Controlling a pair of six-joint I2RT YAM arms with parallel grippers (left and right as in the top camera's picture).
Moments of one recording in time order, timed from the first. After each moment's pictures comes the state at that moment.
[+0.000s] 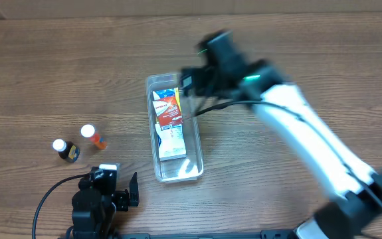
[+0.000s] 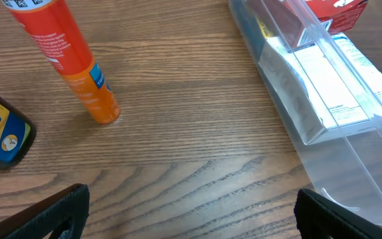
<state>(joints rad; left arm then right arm) -0.04 0.01 0.21 -0.82 0.05 0.00 0.50 1.68 1.74 -0.99 -0.08 0.51</state>
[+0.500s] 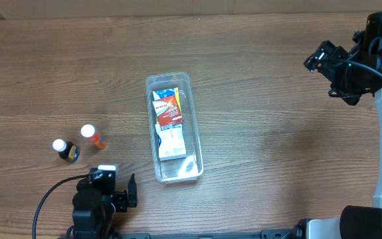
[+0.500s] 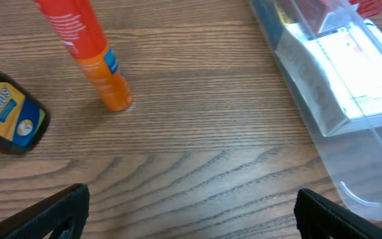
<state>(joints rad) -0.04 0.01 0.21 -0.85 0.00 0.00 -0.15 1.59 1.75 -1.26 -0.21 0.51</state>
